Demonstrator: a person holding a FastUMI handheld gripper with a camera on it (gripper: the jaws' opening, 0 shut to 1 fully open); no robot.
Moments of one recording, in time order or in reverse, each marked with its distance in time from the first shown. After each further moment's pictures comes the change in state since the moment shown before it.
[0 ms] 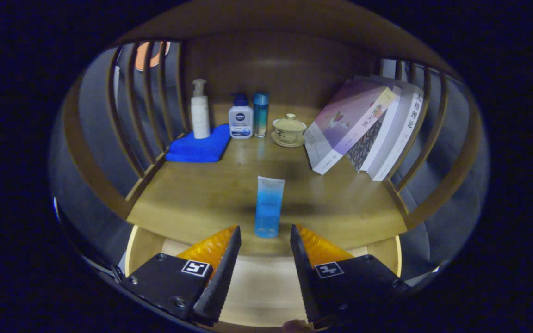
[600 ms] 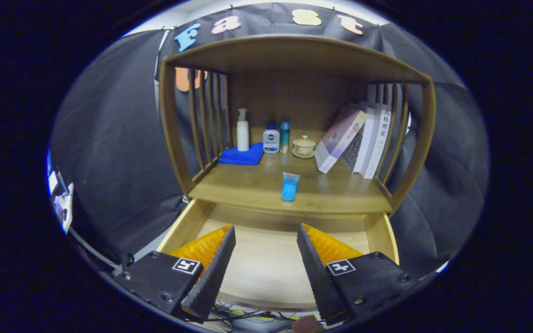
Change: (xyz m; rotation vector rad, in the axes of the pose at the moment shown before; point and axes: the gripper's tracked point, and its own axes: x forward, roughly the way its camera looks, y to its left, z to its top) arm -0.139 0.020 -0.074 -0.023 -0.233 0.134
